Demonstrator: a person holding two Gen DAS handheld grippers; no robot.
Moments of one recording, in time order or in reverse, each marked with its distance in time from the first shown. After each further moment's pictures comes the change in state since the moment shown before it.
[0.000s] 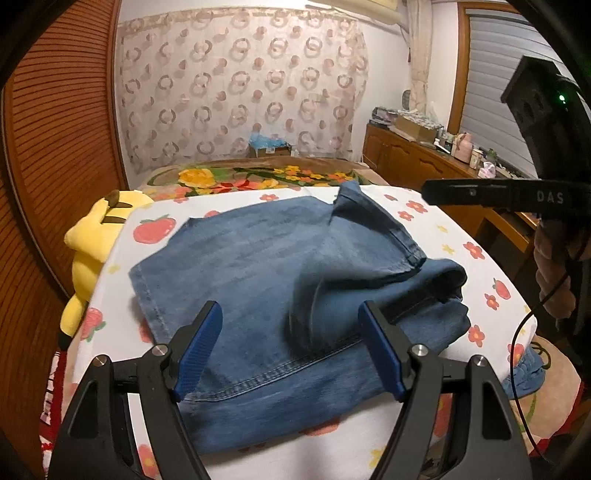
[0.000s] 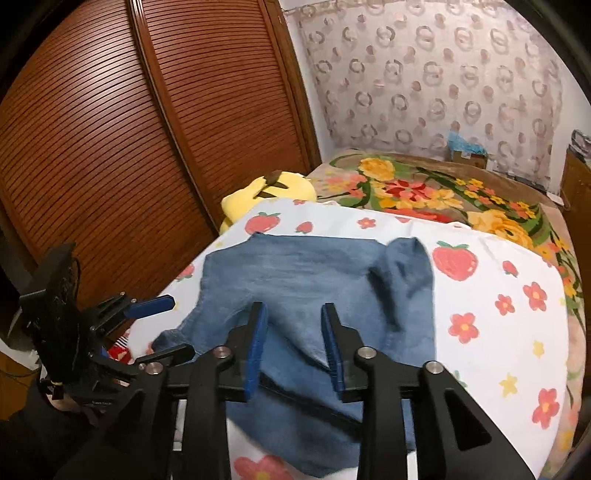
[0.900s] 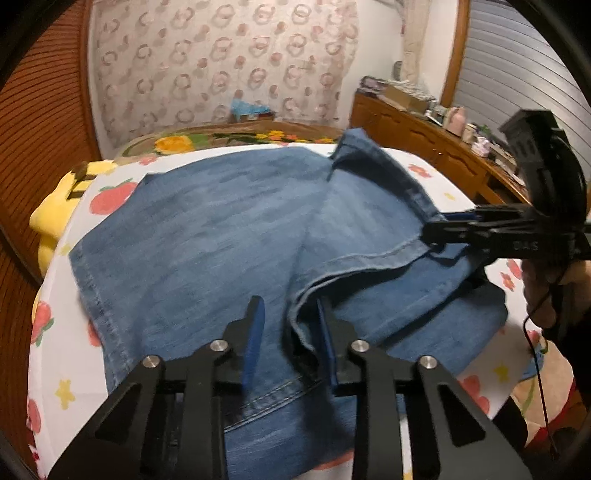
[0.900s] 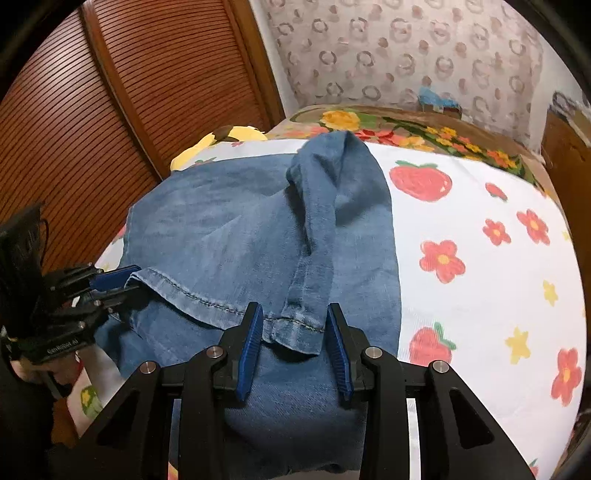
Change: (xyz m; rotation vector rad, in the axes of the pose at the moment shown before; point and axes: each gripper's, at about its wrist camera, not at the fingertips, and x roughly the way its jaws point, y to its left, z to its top) left arm 0.064 0.002 -0.005 0.028 0.125 -0.072; right arm 0.067 -0.008 -0.008 0.067 0.138 -0.078
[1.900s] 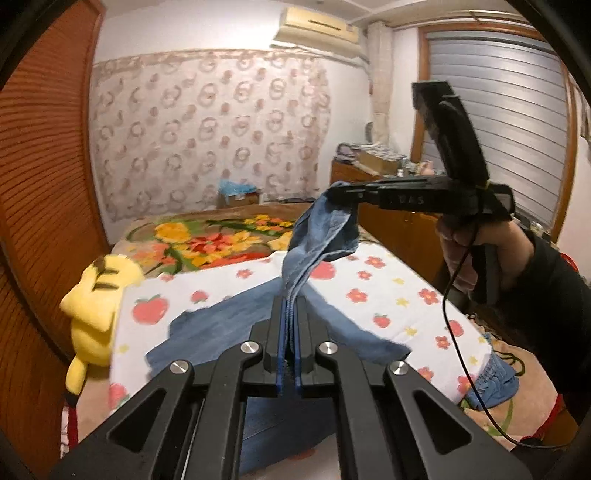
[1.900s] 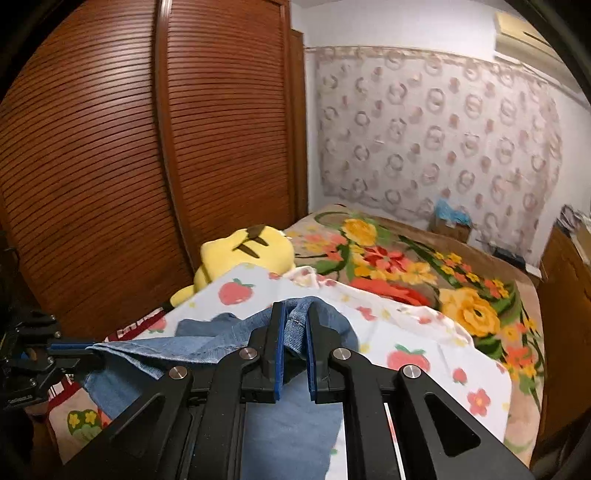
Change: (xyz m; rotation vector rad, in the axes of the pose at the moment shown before) left arm -0.155 0.001 0.055 0.057 -0.264 -0.024; right arm -0.099 0.078 0.075 -0.229 -0.286 -0.018
